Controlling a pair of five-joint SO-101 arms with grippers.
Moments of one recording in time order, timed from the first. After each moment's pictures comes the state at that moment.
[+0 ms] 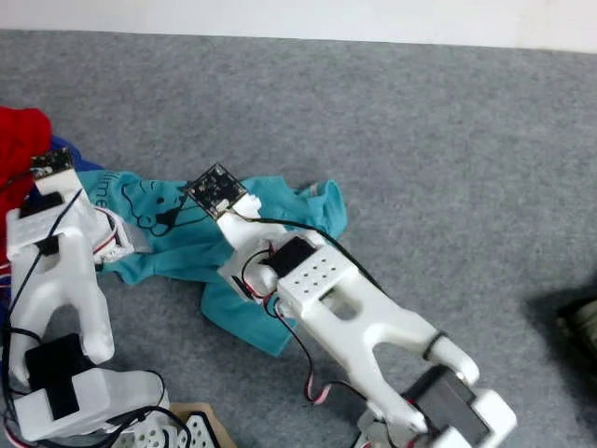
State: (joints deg) left arm -30.7 -6.0 31.8 64.9 3.2; right arm -46.6 -10.0 33.9 43.6 7.3
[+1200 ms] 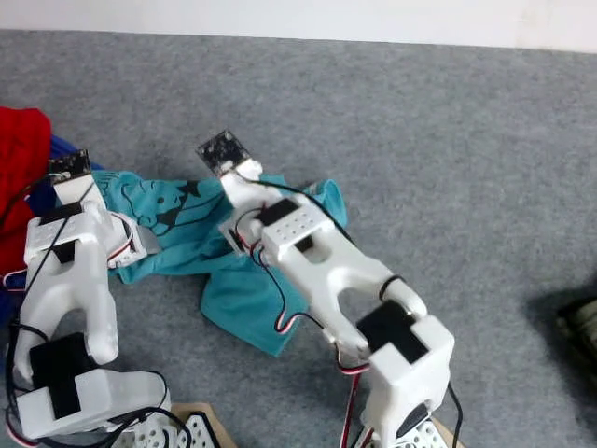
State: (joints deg) left arm -27.6 -6.0 38.9 54.5 3.2; right arm -39.9 14.5 14.2 35.6 6.9
